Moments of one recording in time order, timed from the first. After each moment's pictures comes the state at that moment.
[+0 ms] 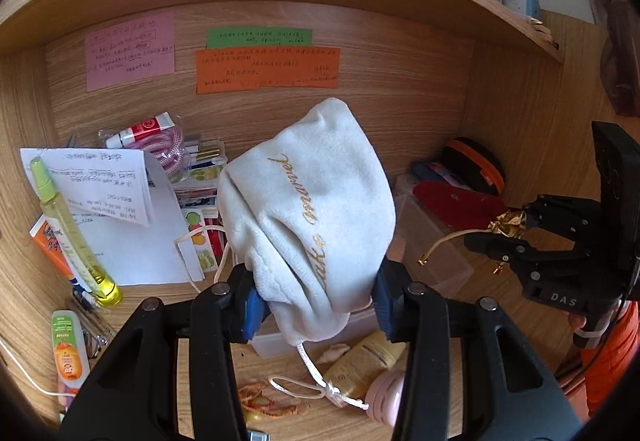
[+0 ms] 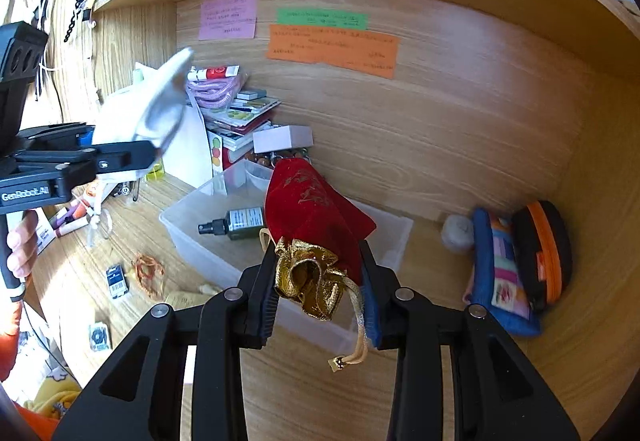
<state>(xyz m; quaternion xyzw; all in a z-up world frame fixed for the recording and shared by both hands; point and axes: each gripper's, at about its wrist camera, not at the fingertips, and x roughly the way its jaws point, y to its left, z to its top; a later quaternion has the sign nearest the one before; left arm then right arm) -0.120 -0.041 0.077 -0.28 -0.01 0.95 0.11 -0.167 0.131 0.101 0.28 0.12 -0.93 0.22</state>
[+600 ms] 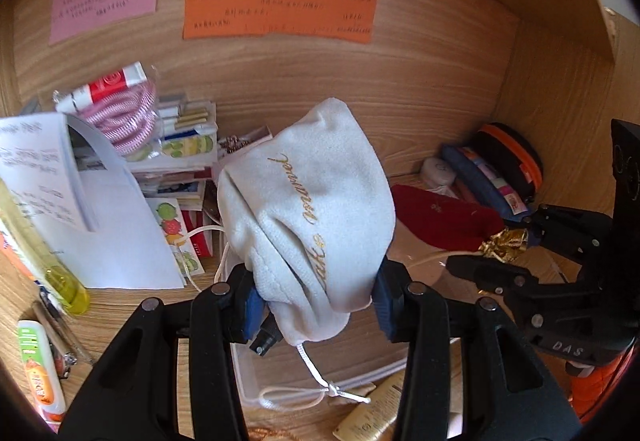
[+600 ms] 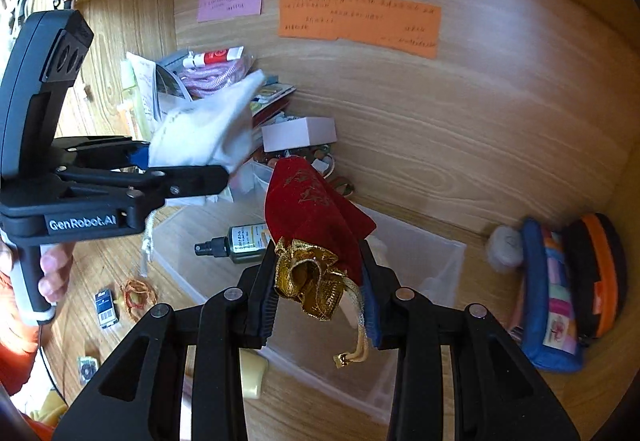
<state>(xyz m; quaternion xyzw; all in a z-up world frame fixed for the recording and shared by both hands) -0.200 -0.046 0.029 -0.34 -0.03 0.93 0.11 -0.233 0.093 0.074 0.31 0.11 -0.91 0.26</state>
